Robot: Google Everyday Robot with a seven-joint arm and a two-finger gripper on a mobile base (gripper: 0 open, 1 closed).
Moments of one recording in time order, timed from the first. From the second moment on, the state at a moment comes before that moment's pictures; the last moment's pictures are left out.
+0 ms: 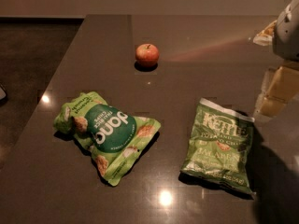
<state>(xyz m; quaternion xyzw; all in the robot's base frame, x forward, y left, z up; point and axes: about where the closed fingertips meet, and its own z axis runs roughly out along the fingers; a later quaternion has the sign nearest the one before) 0.438 -0.217 0.976 -0.60 0.78 -0.03 0.16</state>
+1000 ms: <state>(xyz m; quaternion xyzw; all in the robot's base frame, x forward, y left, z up) 0.476 -0.191 0.971 -0.59 0.78 -0.01 0.18</state>
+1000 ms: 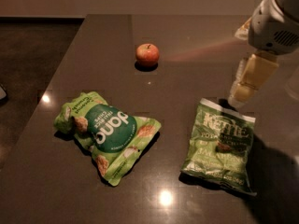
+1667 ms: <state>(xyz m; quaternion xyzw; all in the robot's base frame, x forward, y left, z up) 0.540 -0.151 0.956 -0.58 0.79 0.01 0.21</state>
